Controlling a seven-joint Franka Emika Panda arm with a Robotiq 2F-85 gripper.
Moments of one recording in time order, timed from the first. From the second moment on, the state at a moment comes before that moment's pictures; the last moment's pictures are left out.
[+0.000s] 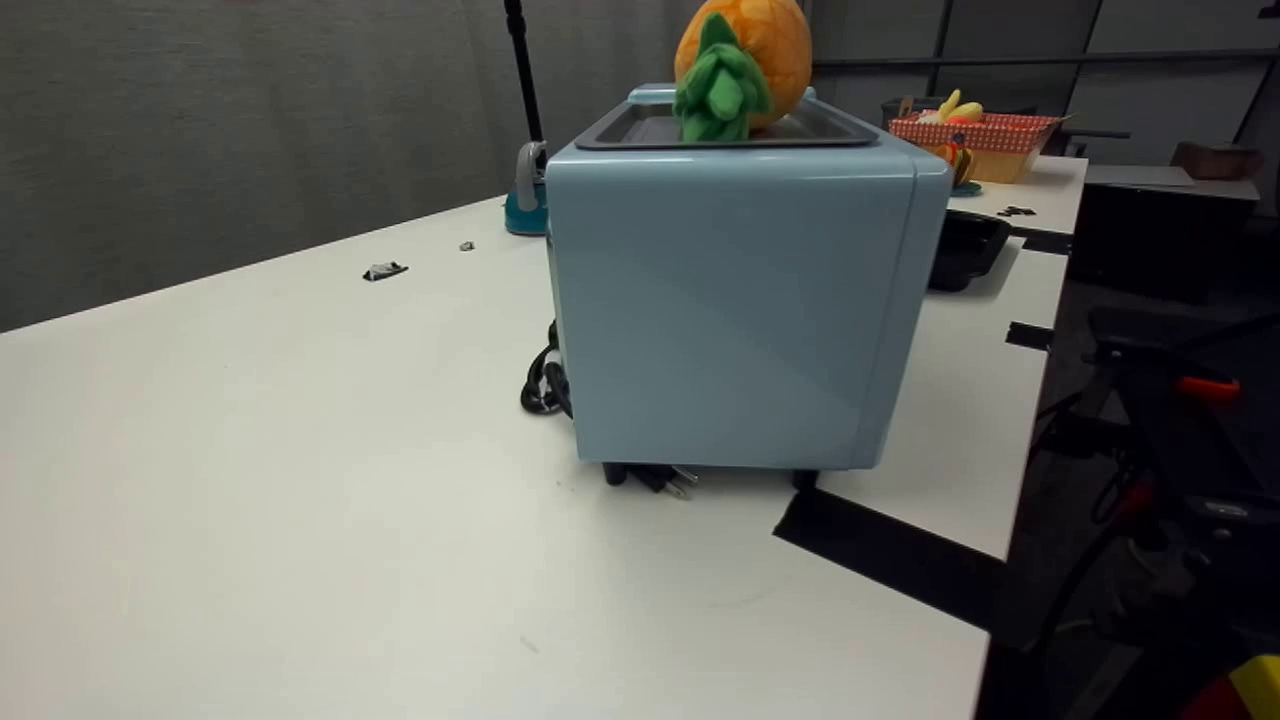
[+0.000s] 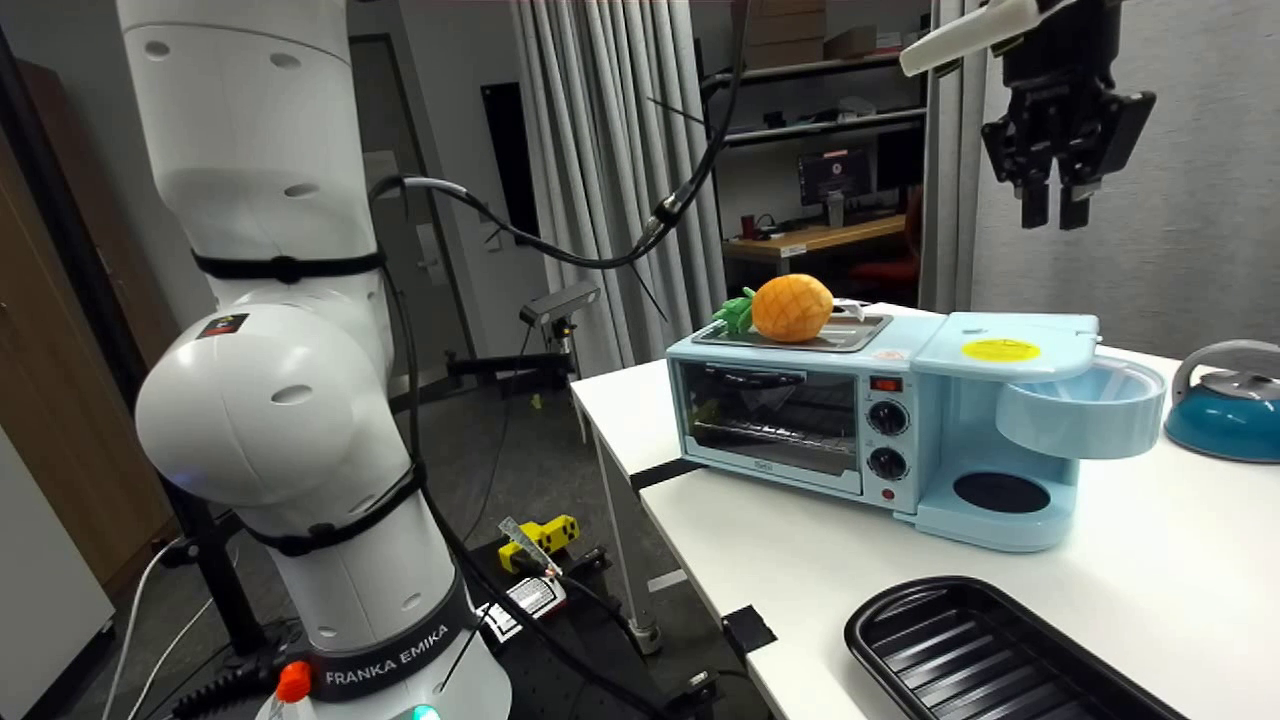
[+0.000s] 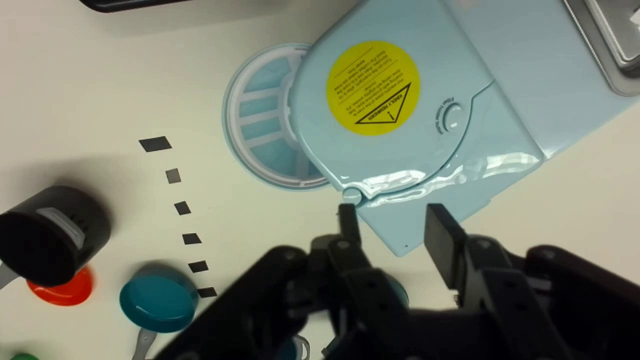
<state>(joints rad) -0.14 0.17 -0.13 -1.69 0.00 1.94 0.06</state>
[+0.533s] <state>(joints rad) -0.16 0.14 -0.13 -1.69 0.03 1.88 -0.06</state>
